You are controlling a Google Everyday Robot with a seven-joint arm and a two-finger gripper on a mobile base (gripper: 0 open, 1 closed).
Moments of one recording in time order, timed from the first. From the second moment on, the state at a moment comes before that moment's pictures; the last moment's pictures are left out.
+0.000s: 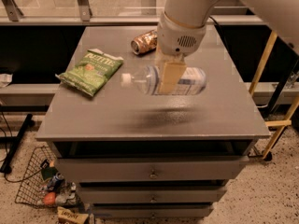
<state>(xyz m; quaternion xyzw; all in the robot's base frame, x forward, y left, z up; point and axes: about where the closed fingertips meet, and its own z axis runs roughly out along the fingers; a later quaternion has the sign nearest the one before) 0.514 -0.037 0.933 -0.75 0.65 0.04 0.12</state>
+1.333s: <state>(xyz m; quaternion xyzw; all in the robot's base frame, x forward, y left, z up) 0.520 -0.036 0.982 -0.68 0.67 0.13 0.25</state>
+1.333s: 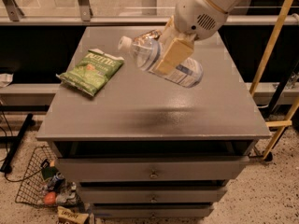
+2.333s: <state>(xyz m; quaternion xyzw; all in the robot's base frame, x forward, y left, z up) 0.532 -0.082 0.989 -0.44 0.69 0.26 0.50</state>
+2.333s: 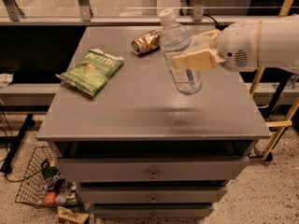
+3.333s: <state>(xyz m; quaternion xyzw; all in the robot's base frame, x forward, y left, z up) 0.606 -0.098 0.973 -0.31 0.66 0.29 0.62</state>
